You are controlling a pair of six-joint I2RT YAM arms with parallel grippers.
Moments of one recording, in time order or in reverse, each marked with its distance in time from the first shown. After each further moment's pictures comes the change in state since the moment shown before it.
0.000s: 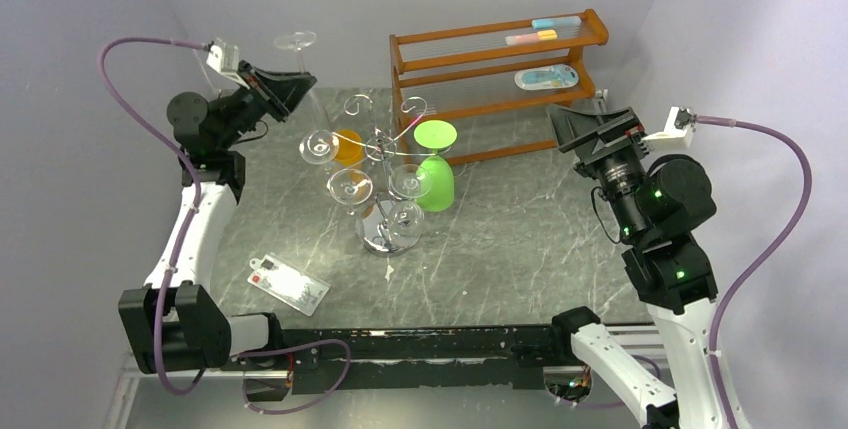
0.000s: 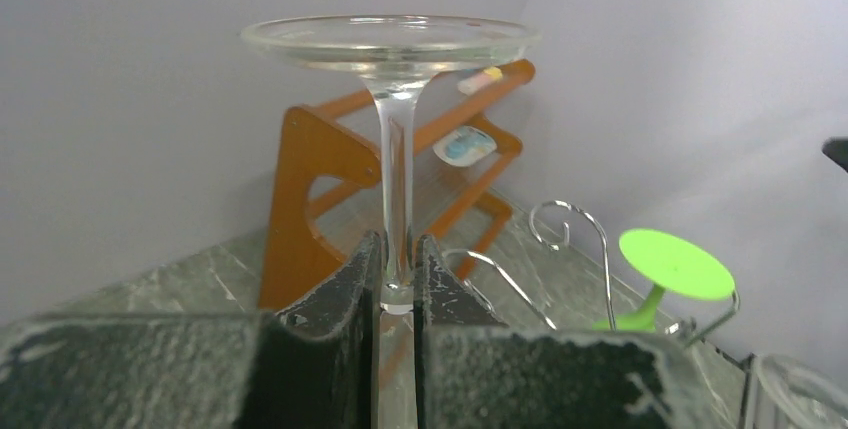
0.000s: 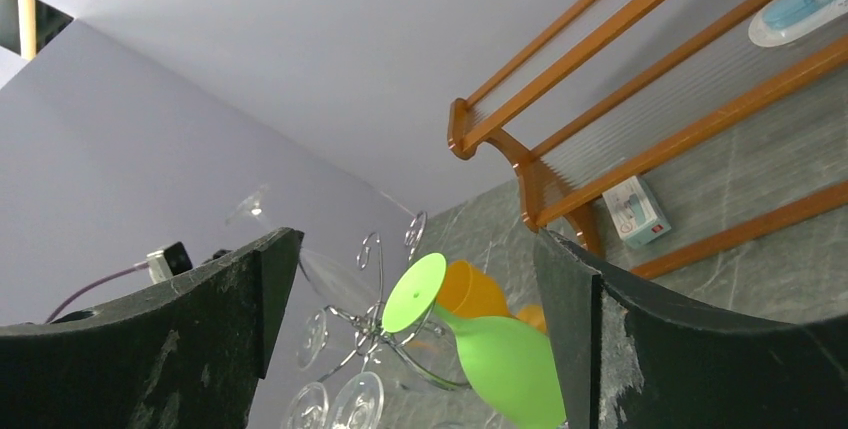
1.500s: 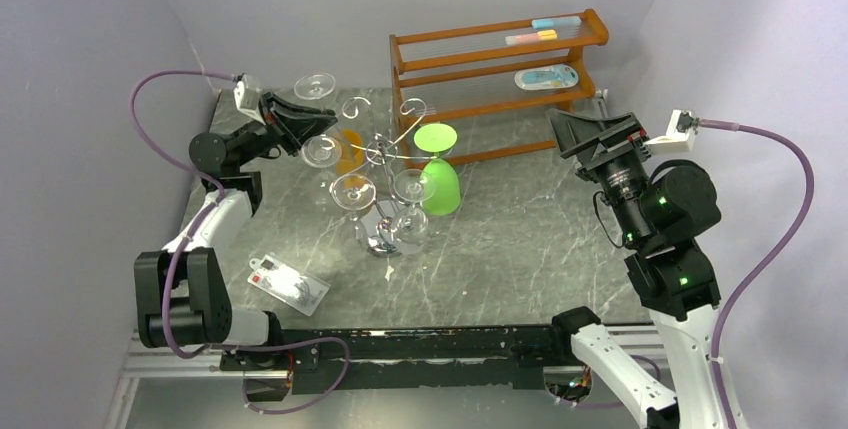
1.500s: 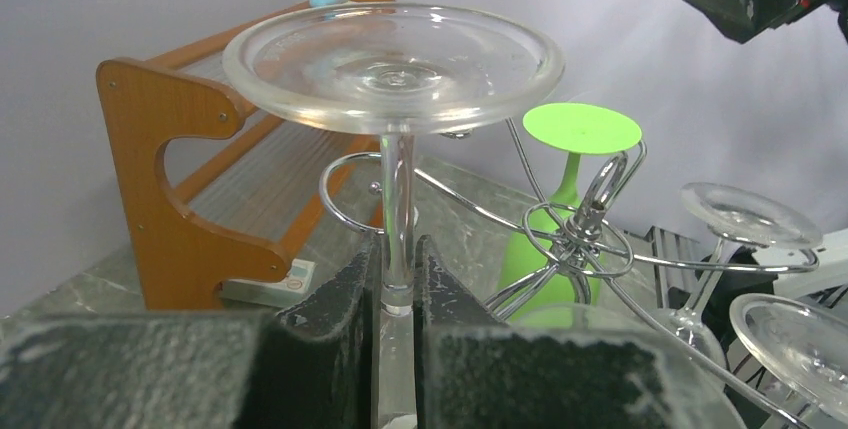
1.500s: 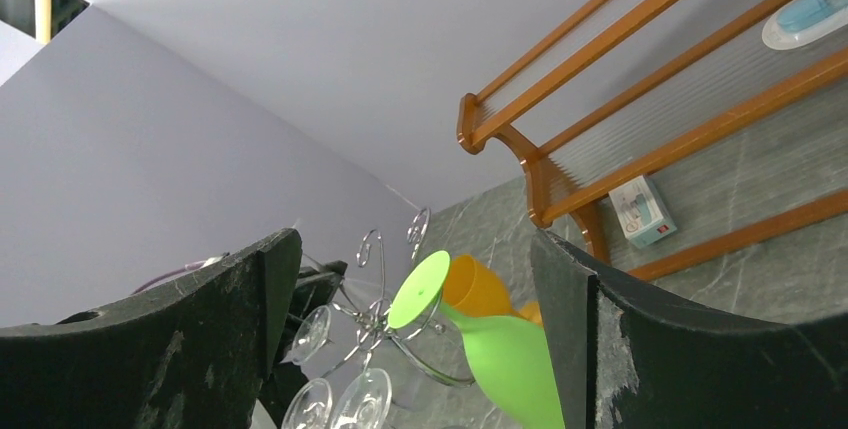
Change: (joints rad) left arm -0.015 0.114 -0.259 0.668 0.309 -0.252; right arm 0.000 -0.023 -0.007 -0.003 -0.030 -0.012
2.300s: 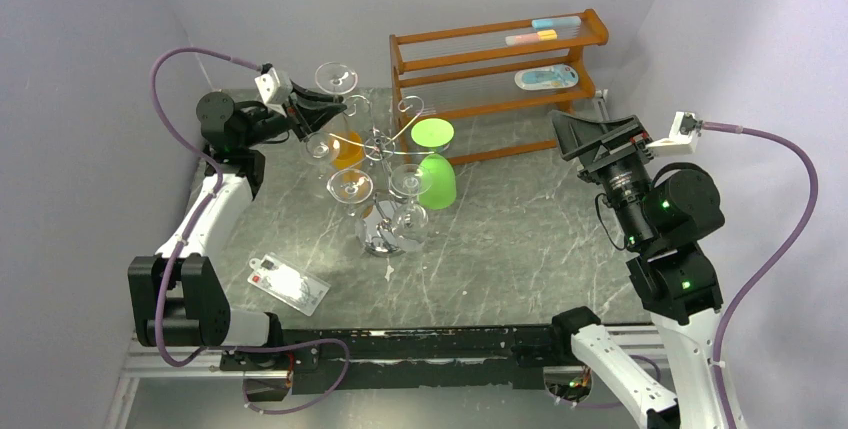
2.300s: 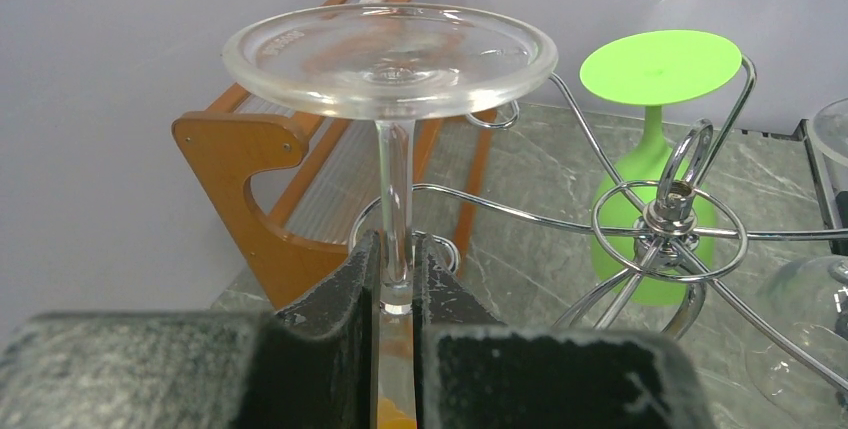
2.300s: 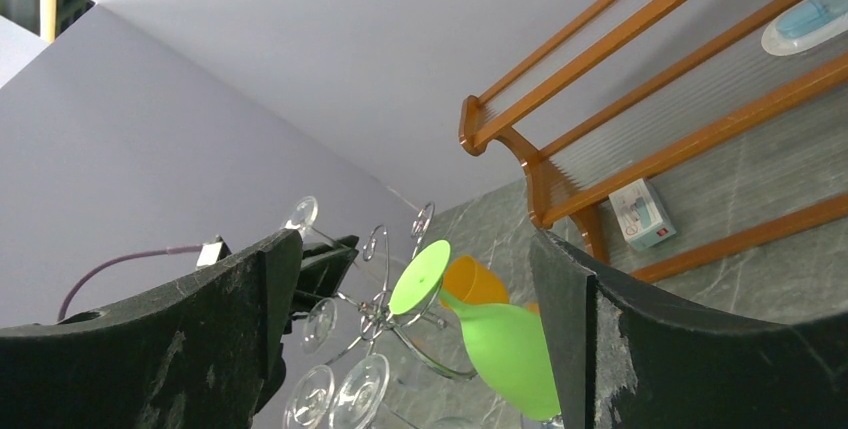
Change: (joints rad) left arm -0.074 0.002 0.191 -0.518 0.013 0.635; right arm 0.000 -0.011 0.002 -0.003 0.000 -0.008
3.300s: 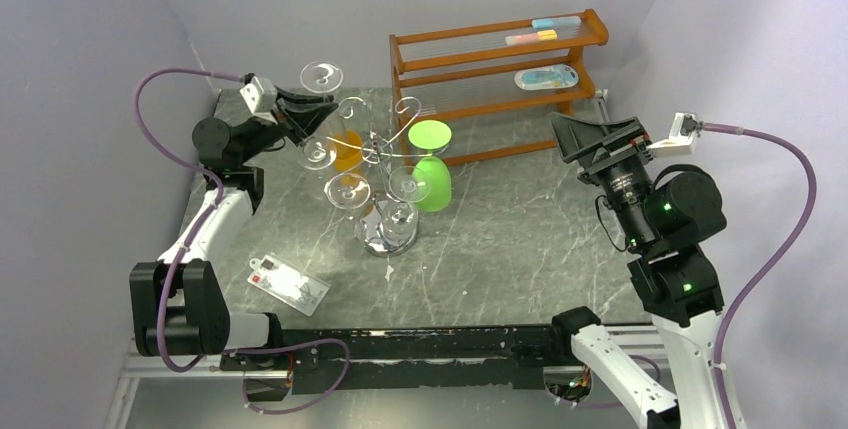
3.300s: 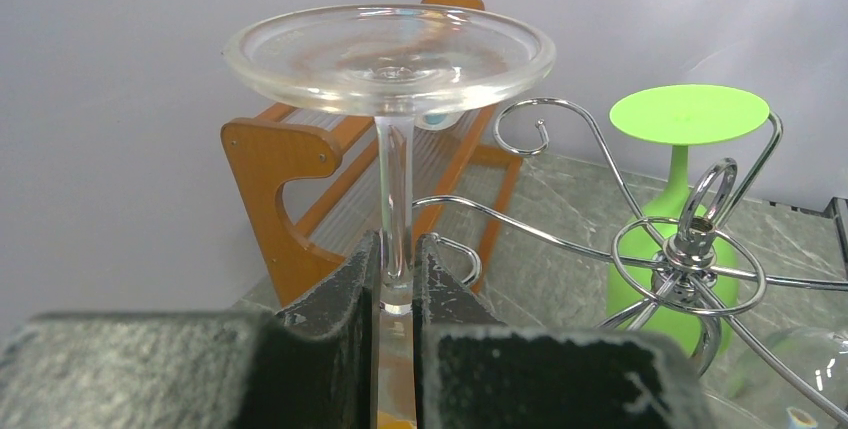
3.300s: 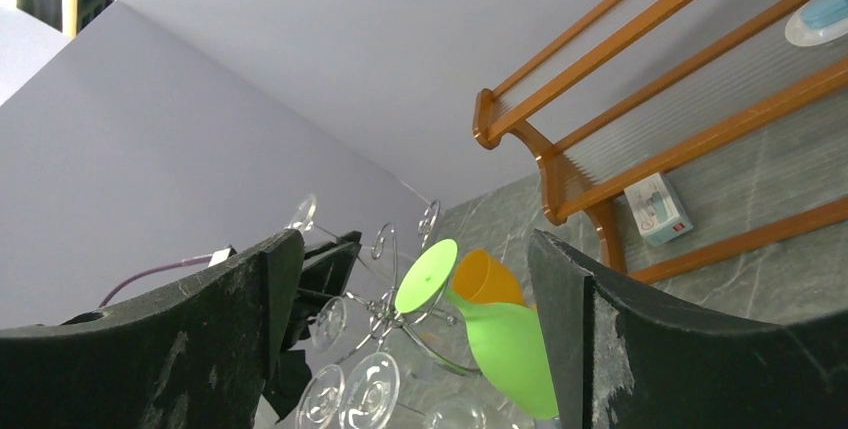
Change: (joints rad) left arm 0.027 -0.041 -0.137 0.268 -0.109 -0.182; right arm 0.000 -0.010 0.000 0.000 -0.021 0.017
